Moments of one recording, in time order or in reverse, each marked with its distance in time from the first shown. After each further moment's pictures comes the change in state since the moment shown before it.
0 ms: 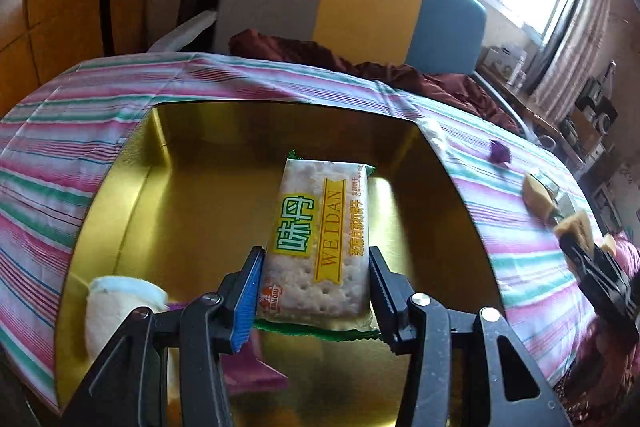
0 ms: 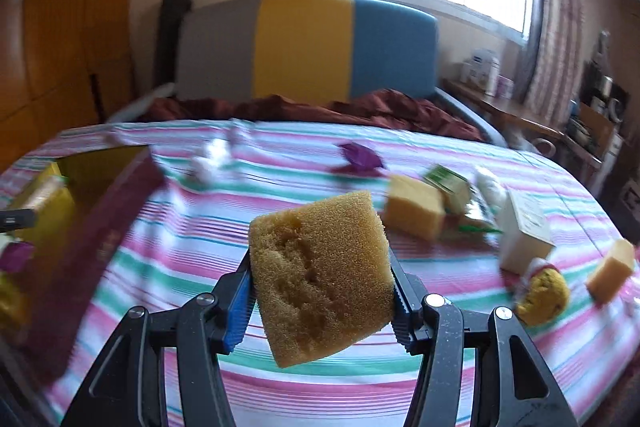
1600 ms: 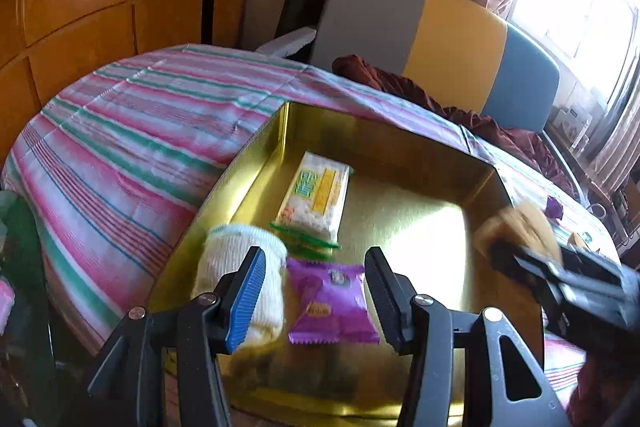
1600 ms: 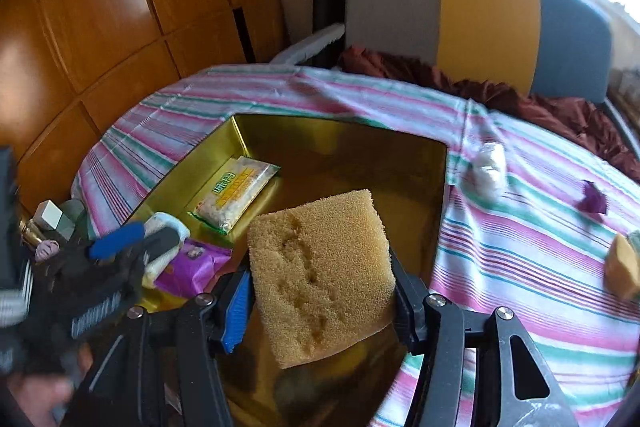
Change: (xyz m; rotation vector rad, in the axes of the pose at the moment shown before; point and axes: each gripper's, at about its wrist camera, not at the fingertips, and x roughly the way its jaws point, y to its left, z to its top) left arm -0.047 0.041 -0.039 -0.225 -0.108 0.212; right arm 0.022 0.206 0.052 -0.182 0.262 0.470
